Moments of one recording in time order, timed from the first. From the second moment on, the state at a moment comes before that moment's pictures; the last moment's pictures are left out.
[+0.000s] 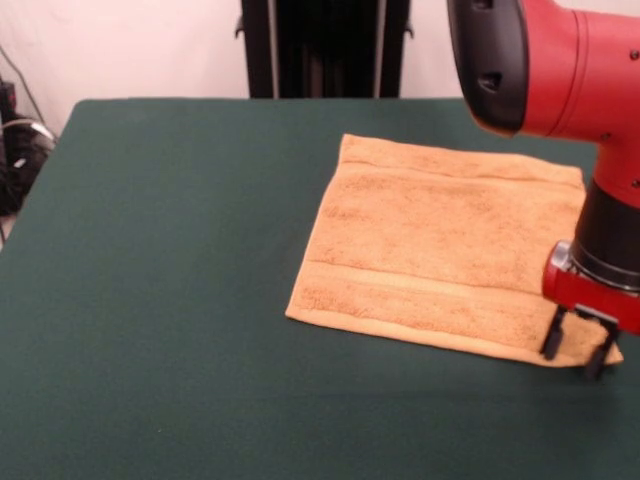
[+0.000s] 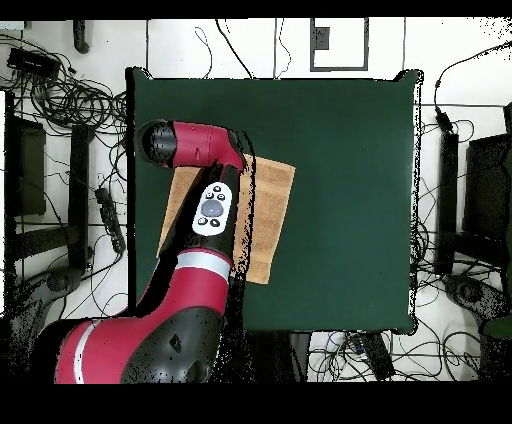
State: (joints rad) arm 0.26 -0.01 -0.37 0.87 0.43 0.65 2.26
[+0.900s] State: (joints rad) arm 0.26 -0.02 -0.37 0.83 0.42 0.65 2.26
